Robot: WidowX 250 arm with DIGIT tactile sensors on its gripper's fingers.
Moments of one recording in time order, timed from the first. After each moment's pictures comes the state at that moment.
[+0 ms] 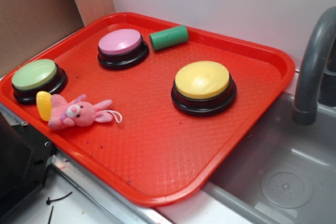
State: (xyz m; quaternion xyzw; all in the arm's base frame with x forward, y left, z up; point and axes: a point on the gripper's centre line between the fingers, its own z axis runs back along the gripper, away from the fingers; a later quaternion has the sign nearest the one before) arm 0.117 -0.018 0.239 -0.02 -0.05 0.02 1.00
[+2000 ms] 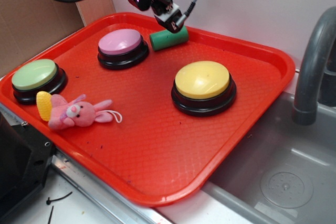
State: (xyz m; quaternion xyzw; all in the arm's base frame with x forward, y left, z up) arm 0.319 0.009 0.075 0.08 -0.19 -0.04 0.98
